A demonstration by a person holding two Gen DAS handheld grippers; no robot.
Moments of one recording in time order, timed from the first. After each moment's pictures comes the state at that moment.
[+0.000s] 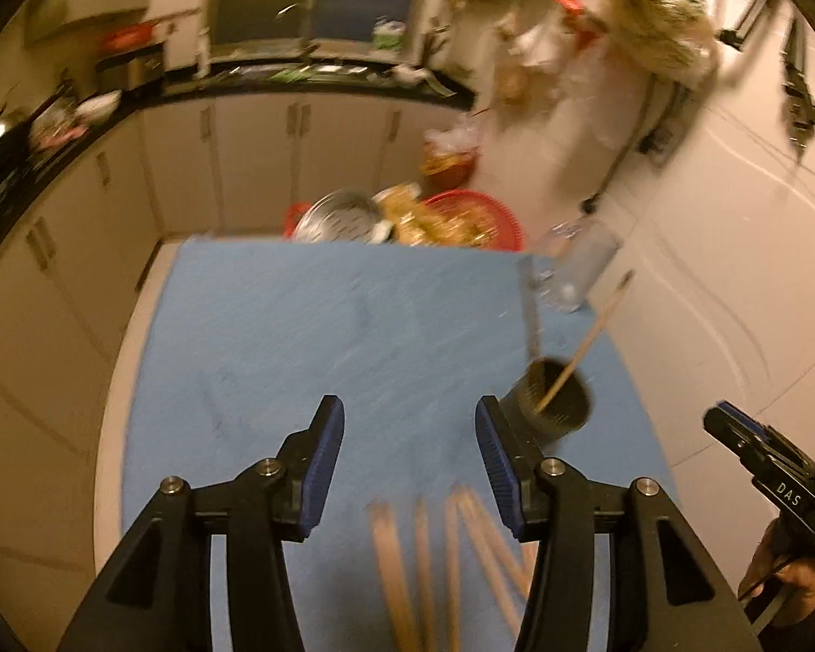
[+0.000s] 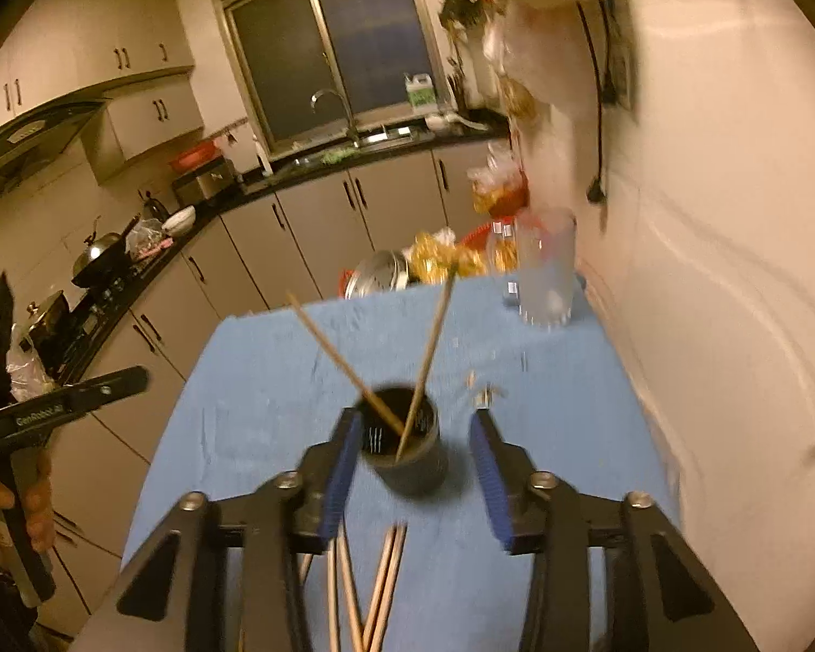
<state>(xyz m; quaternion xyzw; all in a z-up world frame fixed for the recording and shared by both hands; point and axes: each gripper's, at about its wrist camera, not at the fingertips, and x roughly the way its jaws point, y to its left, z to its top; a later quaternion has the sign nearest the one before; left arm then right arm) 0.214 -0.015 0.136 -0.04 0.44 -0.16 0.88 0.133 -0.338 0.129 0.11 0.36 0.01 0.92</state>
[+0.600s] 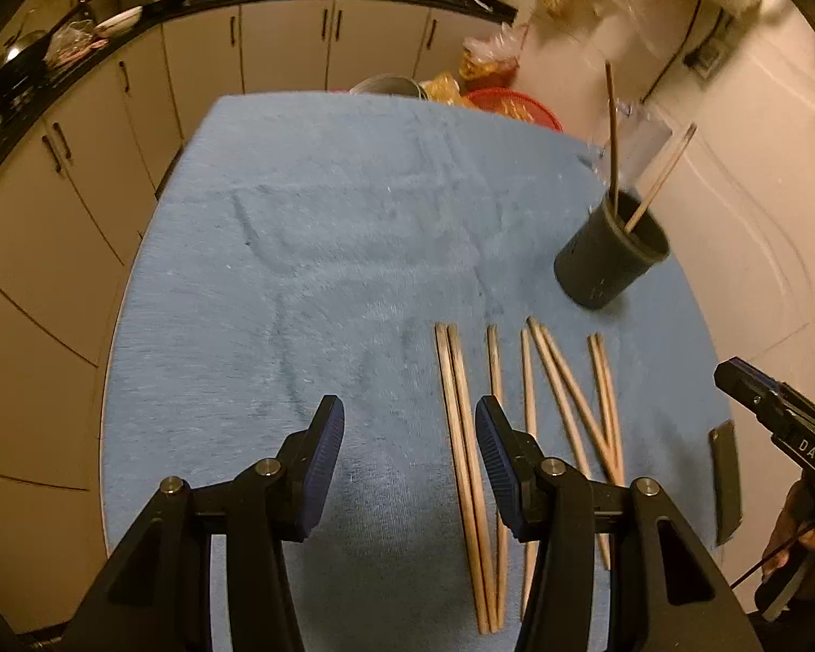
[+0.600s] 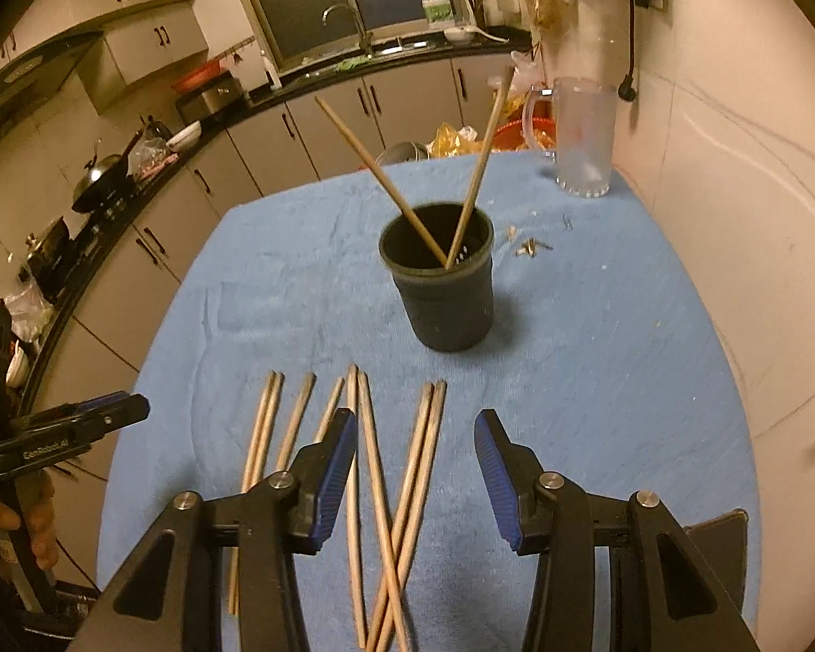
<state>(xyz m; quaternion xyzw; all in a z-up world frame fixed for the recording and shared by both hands) 0.165 0.005 0.036 -0.03 0.53 -0.15 0.84 0.108 -0.293 0.047 0.10 0.46 0.03 0.88</state>
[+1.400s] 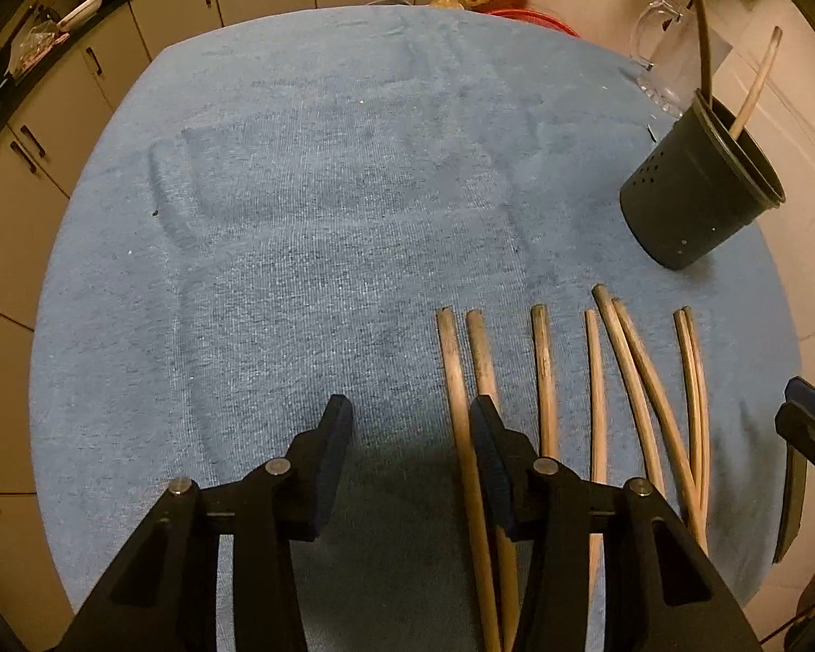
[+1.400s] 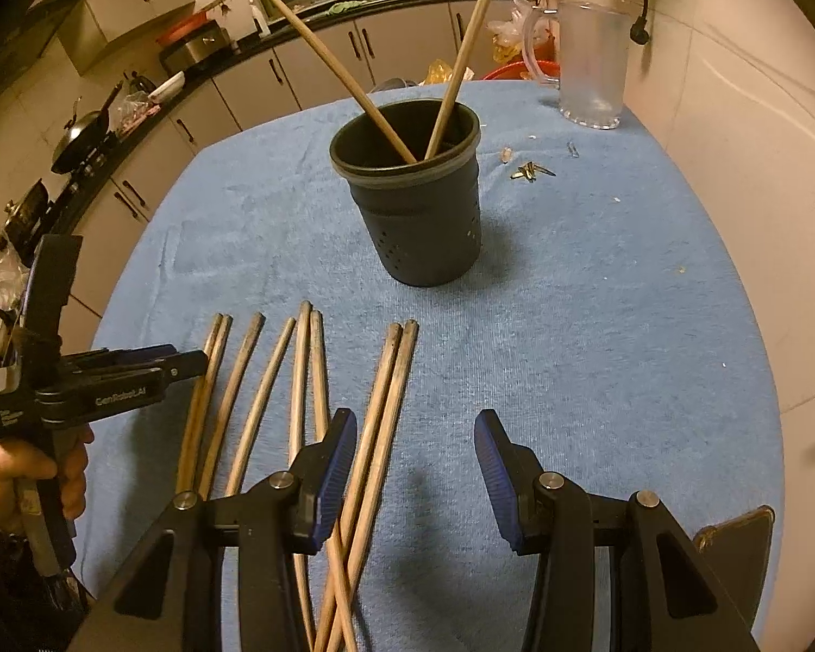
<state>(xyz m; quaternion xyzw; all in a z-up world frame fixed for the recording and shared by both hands) 0.219 -0.052 -0.041 0.03 0.59 -0.12 0.80 0.130 -0.300 -0.009 0.08 0.52 0.04 0.85</state>
